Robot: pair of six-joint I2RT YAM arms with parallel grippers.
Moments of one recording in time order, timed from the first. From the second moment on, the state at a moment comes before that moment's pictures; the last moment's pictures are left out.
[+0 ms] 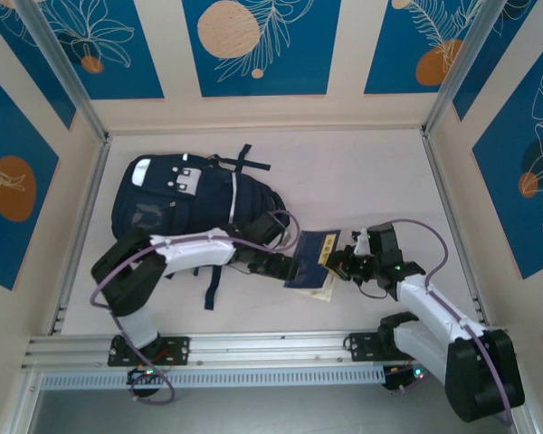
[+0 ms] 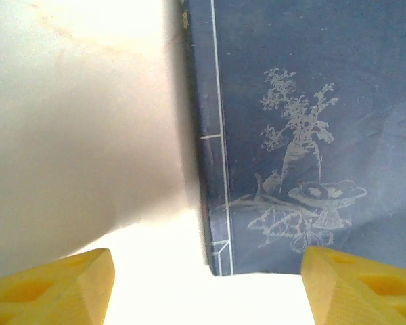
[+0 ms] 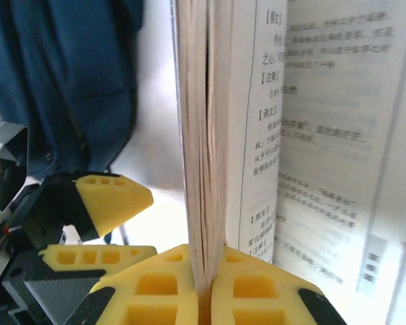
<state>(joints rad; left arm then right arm) -0.91 1.70 1.02 -0.42 0.30 -0.60 0.23 0.90 0.32 -0.28 -0.65 0.87</state>
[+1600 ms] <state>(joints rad) -0.80 1.45 0.71 0.19 0.72 -0.88 0.24 0.52 0.10 0.14 -0.97 1.08</state>
